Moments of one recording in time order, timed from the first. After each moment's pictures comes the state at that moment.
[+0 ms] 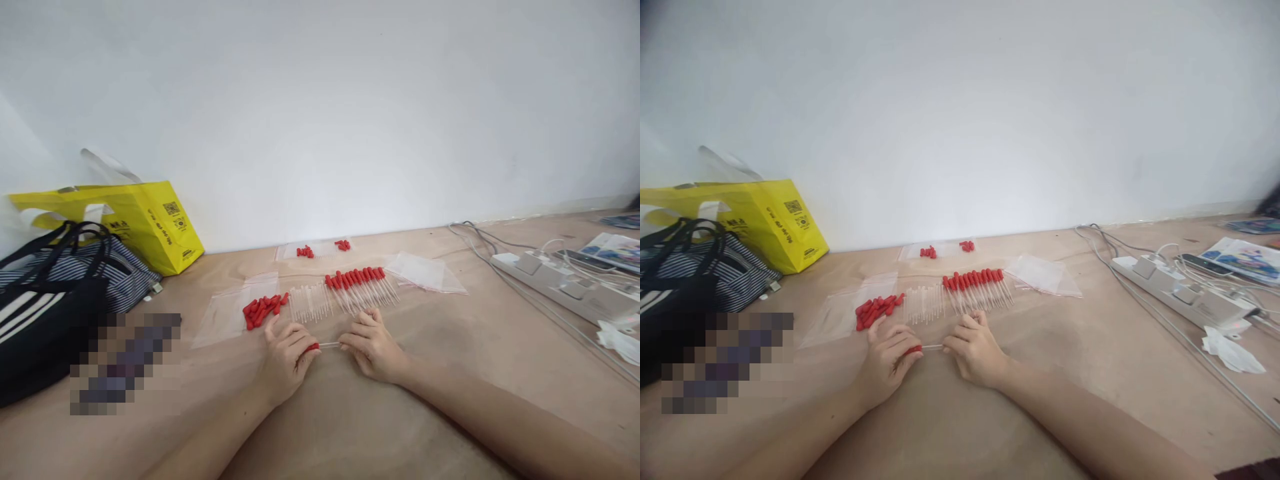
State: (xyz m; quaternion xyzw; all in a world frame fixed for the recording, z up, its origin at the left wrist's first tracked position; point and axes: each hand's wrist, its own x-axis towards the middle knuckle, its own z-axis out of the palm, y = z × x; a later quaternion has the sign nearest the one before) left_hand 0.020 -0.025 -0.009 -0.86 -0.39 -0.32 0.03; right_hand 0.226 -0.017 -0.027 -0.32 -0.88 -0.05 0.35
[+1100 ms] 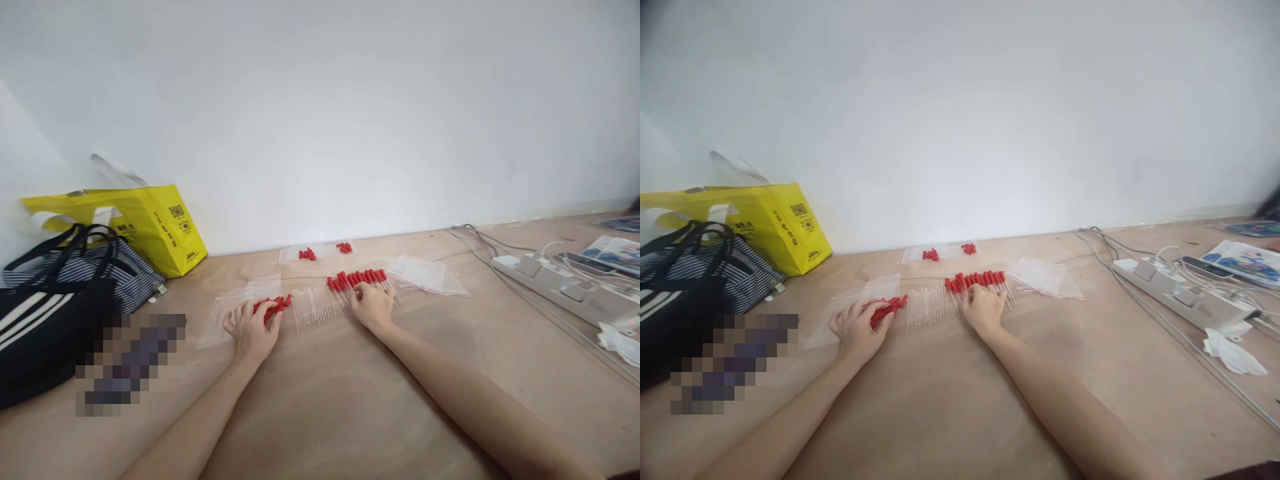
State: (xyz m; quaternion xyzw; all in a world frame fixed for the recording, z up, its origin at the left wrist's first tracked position) left_hand -0.028 0.023 -0.014 -0.67 -0.65 -0.29 0.21; right_hand 0.213 0.052 -0.027 -0.70 -0.63 -0.02 0.33
